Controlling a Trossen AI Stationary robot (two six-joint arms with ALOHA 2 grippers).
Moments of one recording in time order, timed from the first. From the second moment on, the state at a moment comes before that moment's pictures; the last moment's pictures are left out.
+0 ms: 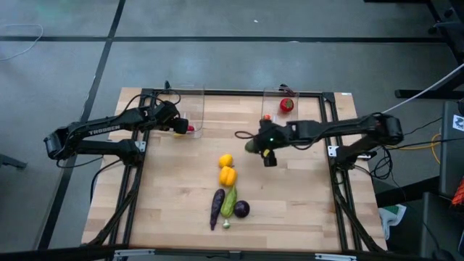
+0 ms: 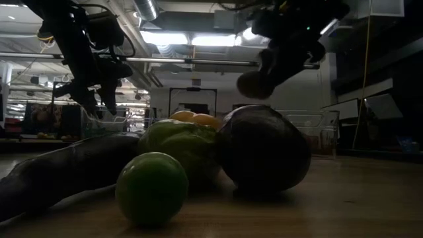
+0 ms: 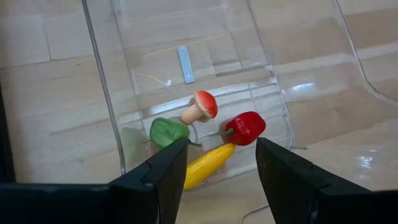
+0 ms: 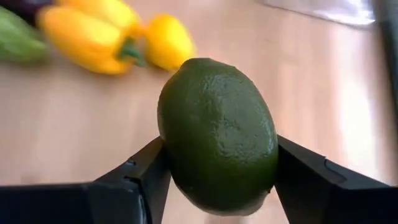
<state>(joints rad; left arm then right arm) 0.53 0.98 0.59 -0.66 -0.25 -0.78 -0.03 1.46 1.05 -0.48 0.10 -0.25</state>
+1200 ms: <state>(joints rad) 0.53 0.98 0.59 -0.66 -0.26 -0.78 -0.75 1.56 1.05 -0.57 0.08 -0.32</state>
